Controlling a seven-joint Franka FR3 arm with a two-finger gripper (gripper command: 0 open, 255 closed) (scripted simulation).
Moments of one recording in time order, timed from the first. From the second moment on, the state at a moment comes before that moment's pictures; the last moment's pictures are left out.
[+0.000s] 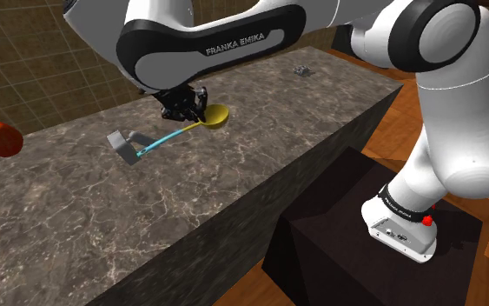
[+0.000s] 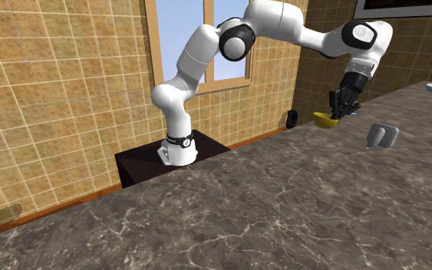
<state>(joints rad) 0.44 0.63 0.46 -1.19 -0.59 1.34 1.37</state>
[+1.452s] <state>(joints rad) 0.41 0.66 0.45 -1.34 -0.60 1.50 1.44</state>
